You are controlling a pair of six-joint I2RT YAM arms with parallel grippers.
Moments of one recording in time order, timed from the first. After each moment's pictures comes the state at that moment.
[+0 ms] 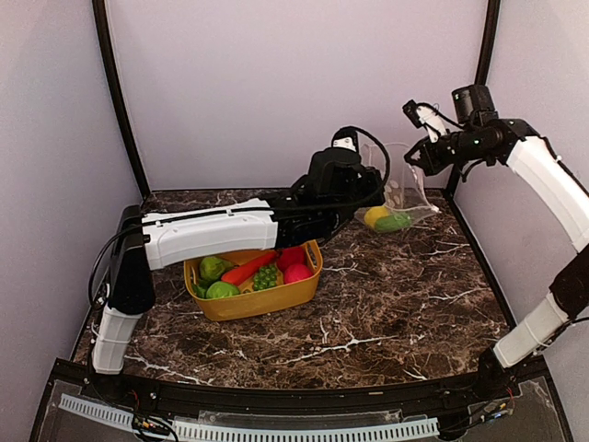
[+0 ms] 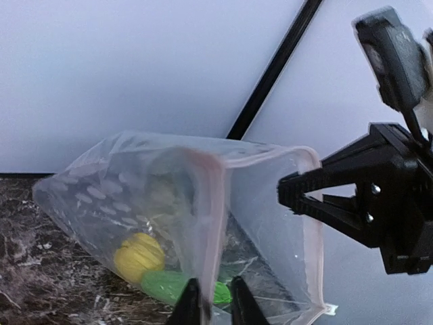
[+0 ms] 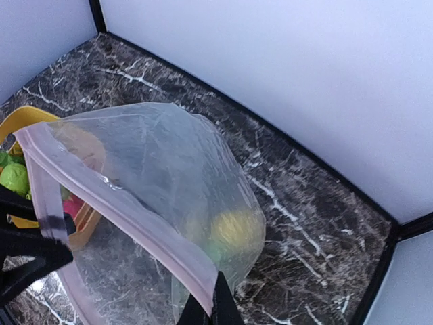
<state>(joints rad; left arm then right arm) -1.11 2.19 2.06 0.03 -0.49 -0.54 0.30 1.49 1.70 -0.83 -0.28 -0.30</state>
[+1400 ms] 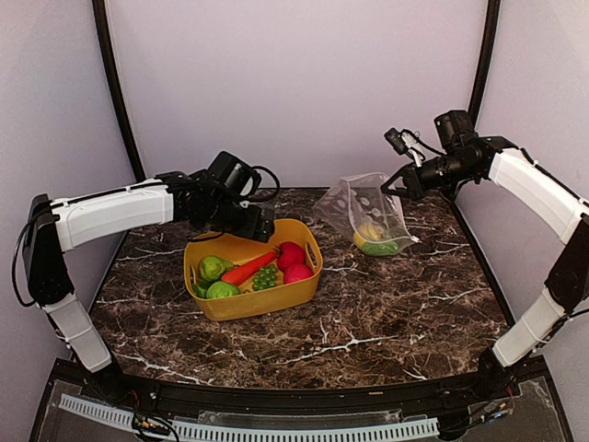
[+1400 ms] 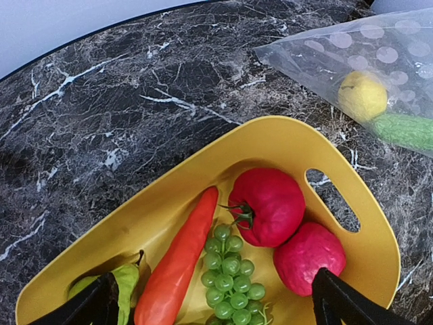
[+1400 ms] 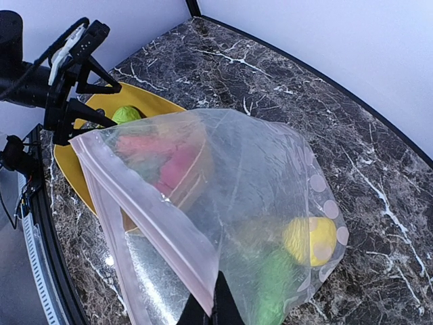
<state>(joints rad) -0.74 1.69 1.46 -0.64 -0.19 -0.36 0.31 1.54 1.53 -0.80 -0.65 -0.27</state>
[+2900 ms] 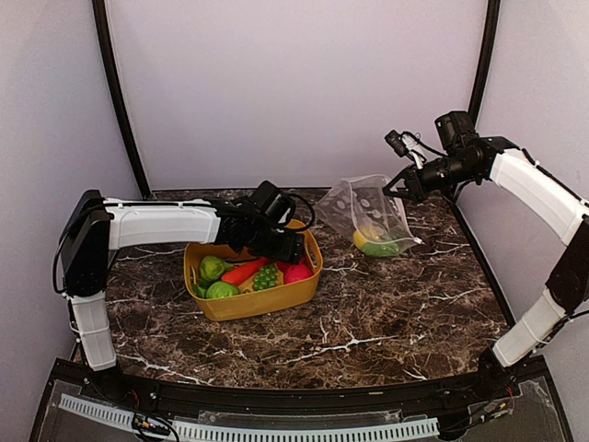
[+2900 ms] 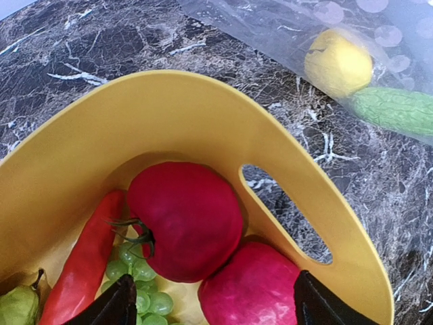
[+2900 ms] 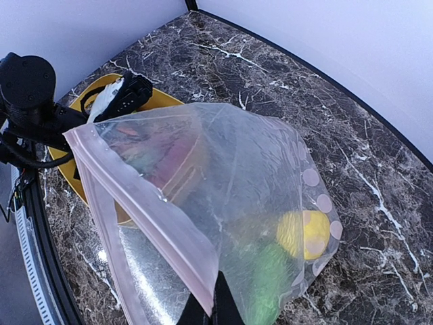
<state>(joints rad) -0.86 1.91 1.47 -0.45 -0.15 -0.47 0.31 1.53 1.52 -0.82 -0.63 -0.31</state>
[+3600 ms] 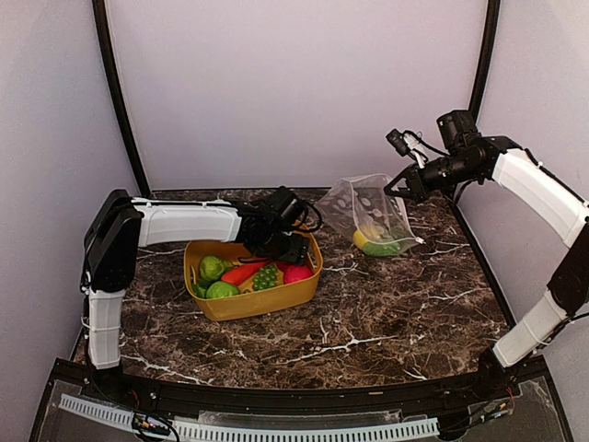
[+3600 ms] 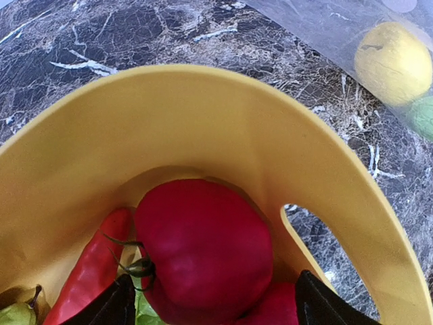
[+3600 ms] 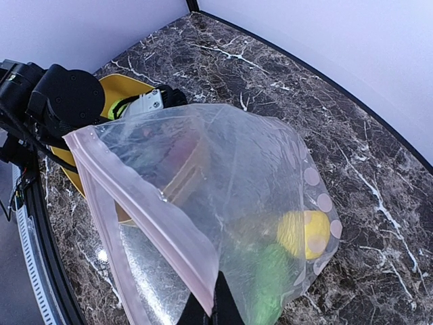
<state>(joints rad) -0.85 2.08 1.62 -0.53 -0.22 -0.49 0.31 1.51 1.52 -0.83 -0.63 -0.31</state>
